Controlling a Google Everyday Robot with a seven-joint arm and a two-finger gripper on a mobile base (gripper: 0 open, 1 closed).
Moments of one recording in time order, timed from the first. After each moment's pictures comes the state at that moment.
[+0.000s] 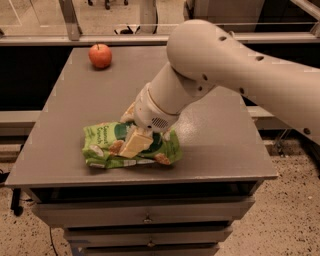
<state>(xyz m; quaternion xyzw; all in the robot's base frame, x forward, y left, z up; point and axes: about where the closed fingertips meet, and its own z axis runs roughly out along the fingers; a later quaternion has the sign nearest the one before) 0.467 0.067 0.841 -0.71 0.64 0.19 0.24</state>
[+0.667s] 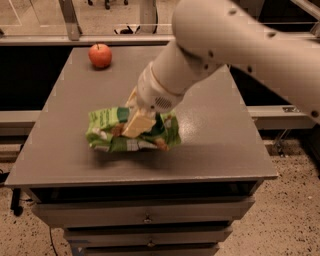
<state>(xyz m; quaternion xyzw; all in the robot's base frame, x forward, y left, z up) 0.485 0.061 0.877 -0.71 0.64 0.18 0.26</state>
